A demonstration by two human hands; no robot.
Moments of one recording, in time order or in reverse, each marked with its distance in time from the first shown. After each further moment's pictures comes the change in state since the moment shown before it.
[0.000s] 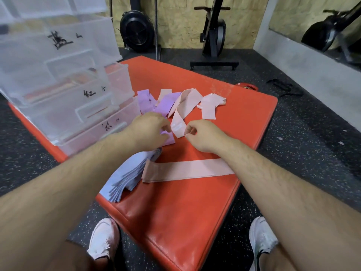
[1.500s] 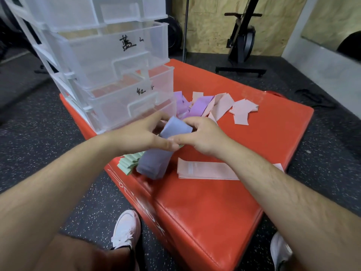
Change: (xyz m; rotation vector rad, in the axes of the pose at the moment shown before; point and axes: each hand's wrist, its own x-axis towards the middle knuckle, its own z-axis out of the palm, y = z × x) left_hand -0.095 -0.056 -0.054 -0.876 -0.183 -0.198; right_hand -0.023 -0.124 0.012 0.574 -0.138 -0.070
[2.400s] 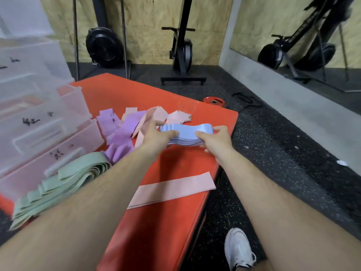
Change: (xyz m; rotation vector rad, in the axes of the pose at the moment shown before) left_hand 0.209 0.055 0.169 -0.444 0.412 -0.137; right_hand -0.020 0.138 -0.175 0.212 0.785 0.454
